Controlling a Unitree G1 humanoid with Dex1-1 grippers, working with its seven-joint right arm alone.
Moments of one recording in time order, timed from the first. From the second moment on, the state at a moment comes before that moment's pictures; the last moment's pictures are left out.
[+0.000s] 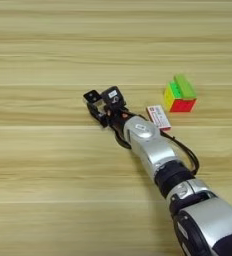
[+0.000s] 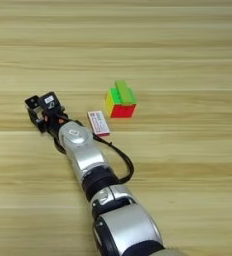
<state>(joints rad) -0.54 0.05 0.14 0.80 -0.03 -0.10 0.31</state>
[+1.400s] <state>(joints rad) 0.09 -0.13 0.05 -0.22 0.00 0.23 0.30</state>
